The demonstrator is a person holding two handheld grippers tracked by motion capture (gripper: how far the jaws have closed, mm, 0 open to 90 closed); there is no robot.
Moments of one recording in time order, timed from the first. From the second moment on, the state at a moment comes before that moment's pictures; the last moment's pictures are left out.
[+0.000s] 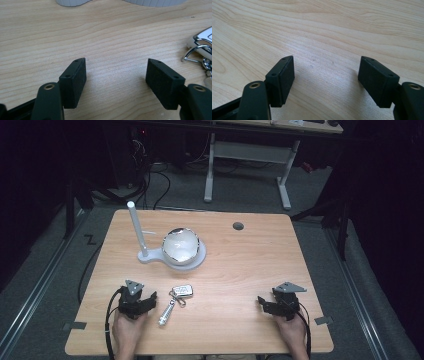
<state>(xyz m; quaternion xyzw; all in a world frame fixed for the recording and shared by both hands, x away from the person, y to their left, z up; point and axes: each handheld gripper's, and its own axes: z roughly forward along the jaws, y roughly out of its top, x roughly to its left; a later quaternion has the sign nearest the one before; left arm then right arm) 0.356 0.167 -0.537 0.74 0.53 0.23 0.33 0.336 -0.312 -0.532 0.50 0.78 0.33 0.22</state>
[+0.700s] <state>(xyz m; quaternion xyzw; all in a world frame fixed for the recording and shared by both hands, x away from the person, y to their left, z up) 0.355 0.167 -0.537 0.75 0.53 0.22 0.33 0.336 -0.312 -0.531 0.49 0.78 0.33 0.22</state>
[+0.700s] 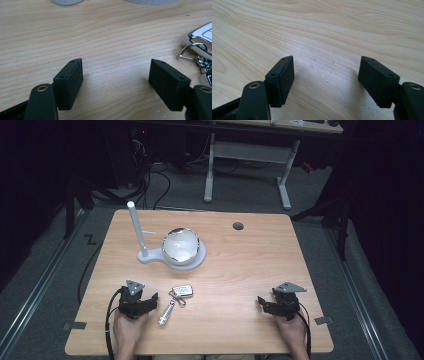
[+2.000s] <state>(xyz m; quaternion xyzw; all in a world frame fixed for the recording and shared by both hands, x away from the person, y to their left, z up) 0.337 0.150 -0.508 0.78 0.48 0.16 0.38 0.336 -0.312 -0.532 0.49 0.78 0.33 0.22</state>
